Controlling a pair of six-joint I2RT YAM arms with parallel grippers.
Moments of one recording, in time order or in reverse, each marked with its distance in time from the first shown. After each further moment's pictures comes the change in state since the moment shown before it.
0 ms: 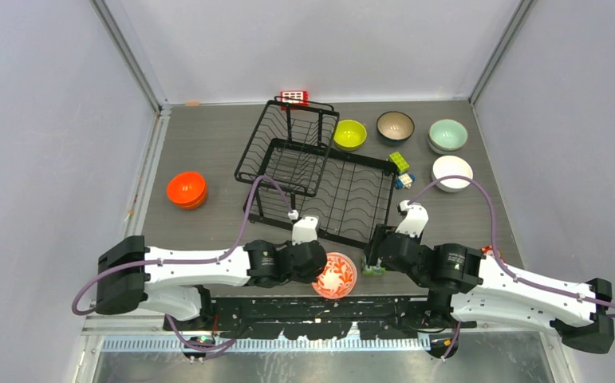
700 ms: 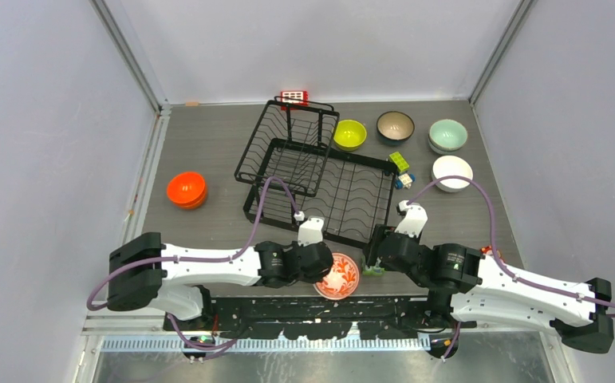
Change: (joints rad) left arm 0.000 0.091 0.000 0.079 -0.023 0.017; right arm 0.000 -0.003 -0.006 0.013 -0.011 0.002
